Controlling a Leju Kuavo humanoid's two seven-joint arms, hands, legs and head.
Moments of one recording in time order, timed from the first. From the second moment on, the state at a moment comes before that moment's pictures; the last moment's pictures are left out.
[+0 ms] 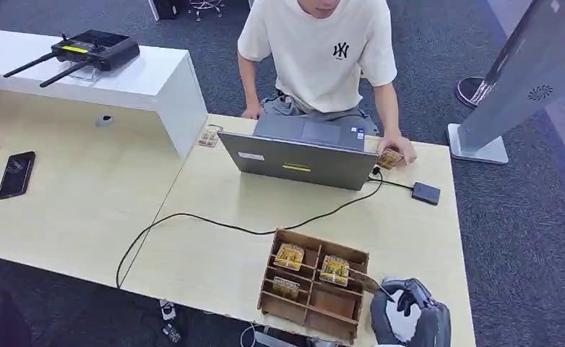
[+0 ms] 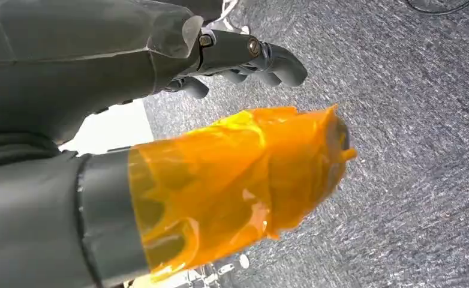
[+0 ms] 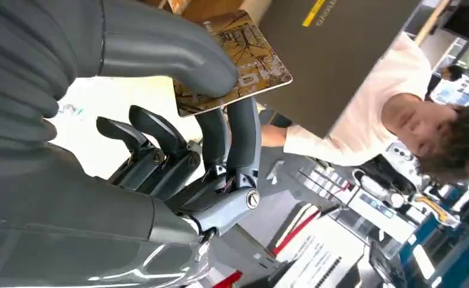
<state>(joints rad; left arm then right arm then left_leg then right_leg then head) 0.03 -0.02 0.29 -0.17 -1.16 0.06 0.19 0.28 -0.08 0.55 -1.72 0.67 -0.70 -0.12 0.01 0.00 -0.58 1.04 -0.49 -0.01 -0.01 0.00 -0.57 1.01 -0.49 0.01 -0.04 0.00</state>
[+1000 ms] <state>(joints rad) 0.01 -0.02 0.28 -0.17 -1.22 0.03 0.19 0.12 -0.07 0.53 -1.74 0.73 -0.67 -0.18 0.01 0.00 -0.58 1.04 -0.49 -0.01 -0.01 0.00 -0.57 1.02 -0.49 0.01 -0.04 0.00</state>
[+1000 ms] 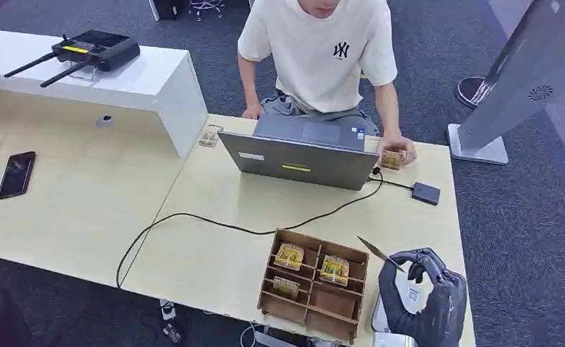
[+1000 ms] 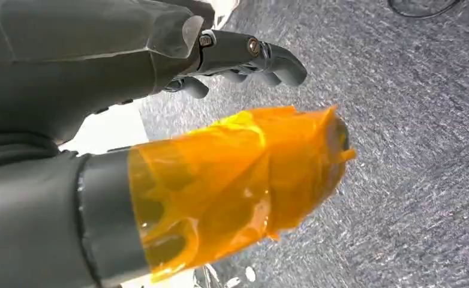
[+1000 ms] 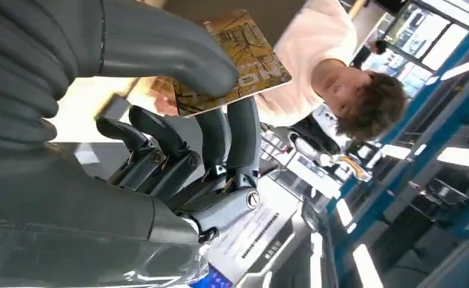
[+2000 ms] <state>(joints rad) -0.10 -0.02 0.12 -0.20 -1.35 -0.08 0.24 -0.53 0.08 0.54 -1.25 1.09 -0.49 0.07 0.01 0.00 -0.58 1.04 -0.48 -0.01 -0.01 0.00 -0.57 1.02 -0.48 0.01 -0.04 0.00</state>
